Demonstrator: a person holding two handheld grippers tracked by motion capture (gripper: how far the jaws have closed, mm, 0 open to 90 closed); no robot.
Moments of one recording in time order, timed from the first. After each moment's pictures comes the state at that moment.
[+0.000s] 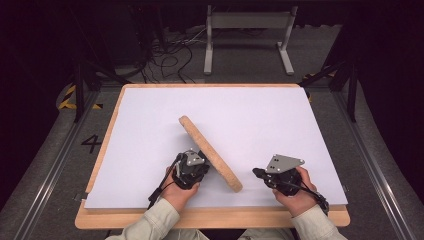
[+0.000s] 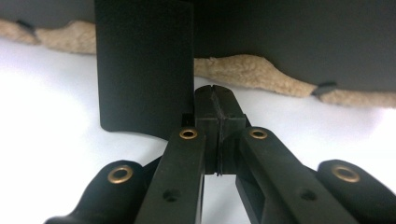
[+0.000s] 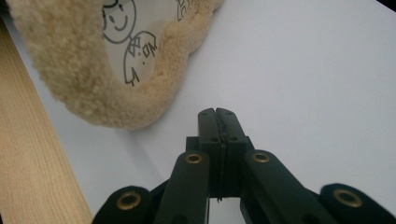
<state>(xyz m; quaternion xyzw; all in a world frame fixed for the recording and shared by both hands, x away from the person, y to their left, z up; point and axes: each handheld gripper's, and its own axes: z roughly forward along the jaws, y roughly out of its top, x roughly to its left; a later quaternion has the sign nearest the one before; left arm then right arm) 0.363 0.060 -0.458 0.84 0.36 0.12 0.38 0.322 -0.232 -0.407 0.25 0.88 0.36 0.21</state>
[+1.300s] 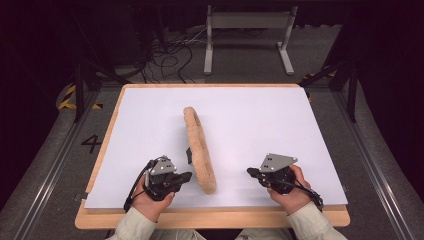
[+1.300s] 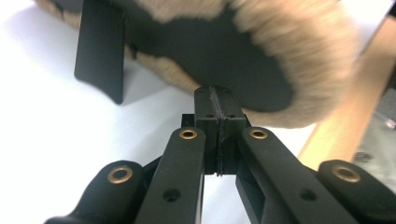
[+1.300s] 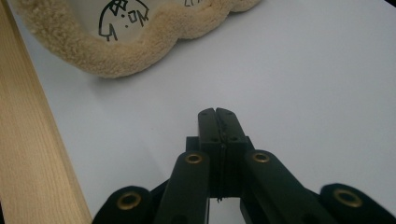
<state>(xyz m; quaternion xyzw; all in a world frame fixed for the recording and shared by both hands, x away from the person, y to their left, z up) 0.311 0.125 -0.409 0.82 0.33 0.08 0.45 0.329 -0.219 -0.408 0.23 0.88 0.36 0.19</state>
